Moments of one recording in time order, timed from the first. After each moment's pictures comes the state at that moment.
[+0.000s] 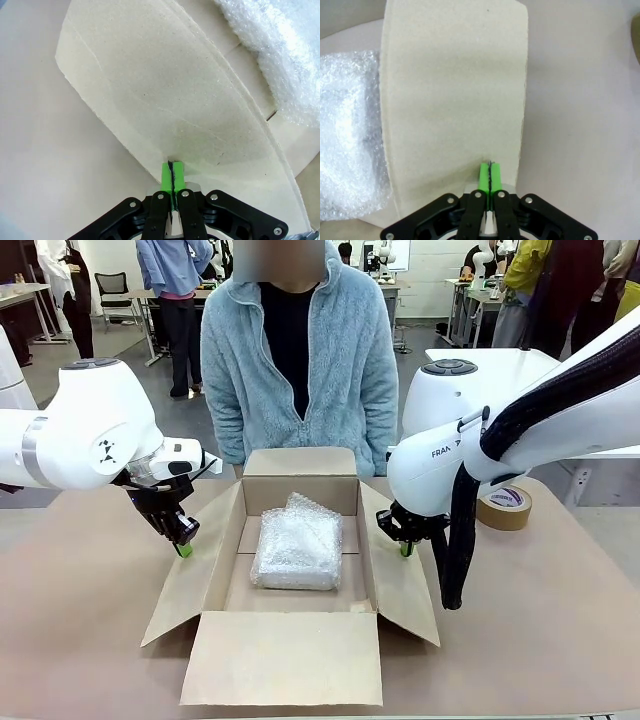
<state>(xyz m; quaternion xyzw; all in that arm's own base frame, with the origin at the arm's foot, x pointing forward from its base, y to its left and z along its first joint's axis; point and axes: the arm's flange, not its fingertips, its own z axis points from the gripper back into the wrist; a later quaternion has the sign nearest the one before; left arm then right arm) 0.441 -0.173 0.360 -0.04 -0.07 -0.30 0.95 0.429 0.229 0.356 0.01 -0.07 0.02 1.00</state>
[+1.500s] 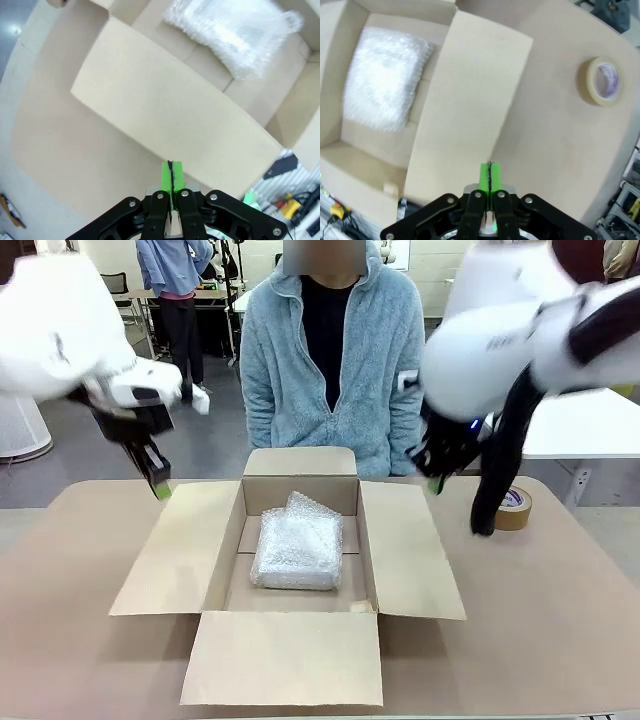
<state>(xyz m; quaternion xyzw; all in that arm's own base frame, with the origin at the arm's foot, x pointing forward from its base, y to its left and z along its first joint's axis) 0.434 -0.161 0.519 -0.02 -0.07 -0.42 0.90 0.398 0.192 0.534 -0.02 -0.10 0.17 0.98</state>
